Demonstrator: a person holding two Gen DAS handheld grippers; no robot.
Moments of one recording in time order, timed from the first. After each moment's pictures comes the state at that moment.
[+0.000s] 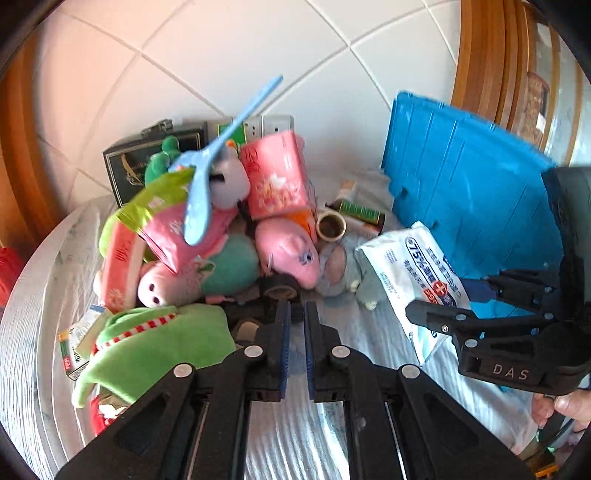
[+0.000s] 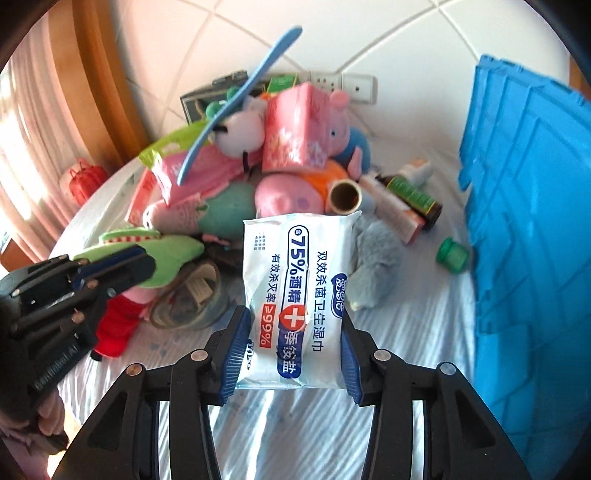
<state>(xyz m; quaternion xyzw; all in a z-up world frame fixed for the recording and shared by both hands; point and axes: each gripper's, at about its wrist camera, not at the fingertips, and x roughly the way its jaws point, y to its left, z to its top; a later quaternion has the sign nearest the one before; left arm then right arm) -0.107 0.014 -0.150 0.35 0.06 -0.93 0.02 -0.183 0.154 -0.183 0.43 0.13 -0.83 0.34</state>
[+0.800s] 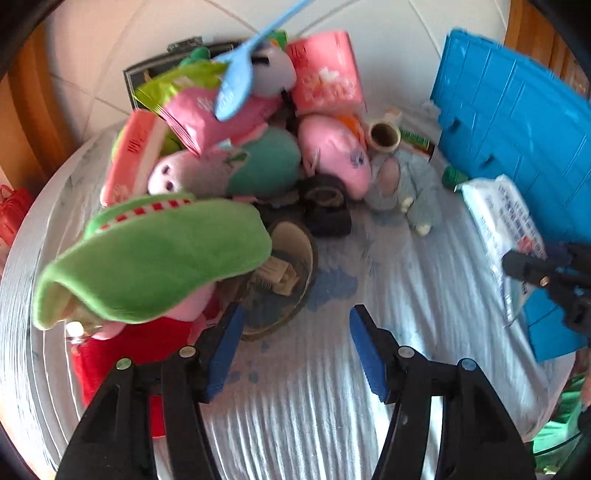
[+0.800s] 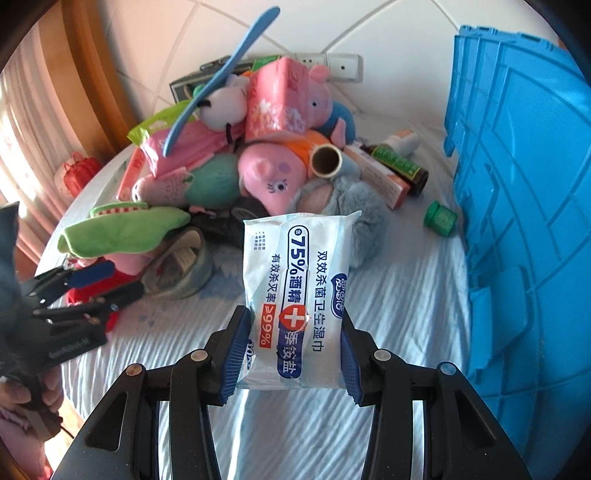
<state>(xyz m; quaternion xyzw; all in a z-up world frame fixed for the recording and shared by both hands) -0.110 -0.010 -0.236 0.48 0.07 -0.87 0.08 -0.180 0.178 -0.209 0.46 0.13 -0.82 0.33</state>
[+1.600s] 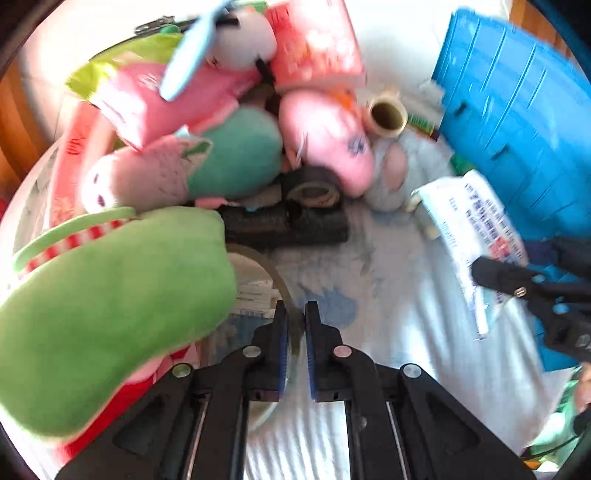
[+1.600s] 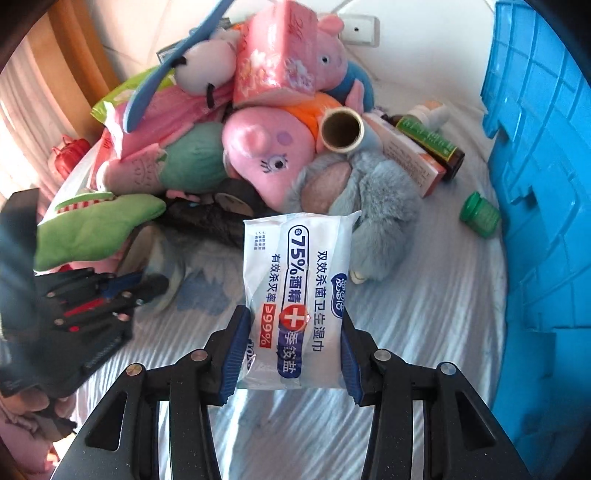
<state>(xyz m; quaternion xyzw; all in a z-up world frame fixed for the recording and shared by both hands) -0.133 -0.005 -0.249 0.49 0.09 -0.87 0.04 -0.221 0.140 -0.250 0.50 0.15 -0.78 0.33</state>
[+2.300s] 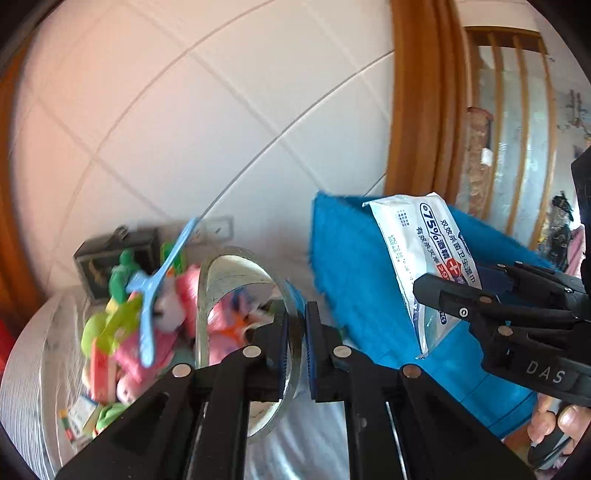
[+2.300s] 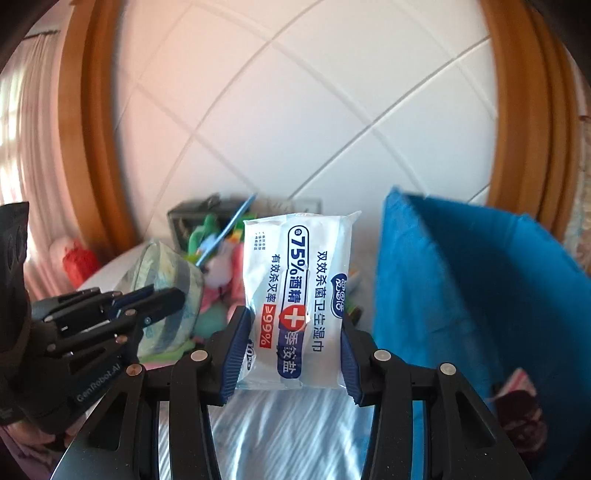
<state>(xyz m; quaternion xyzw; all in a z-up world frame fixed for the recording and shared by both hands) -0.096 0.097 -0.006 0.23 0.02 -0.97 -0.06 -0.137 0.244 -0.027 0.25 0.07 -0.92 0.29</state>
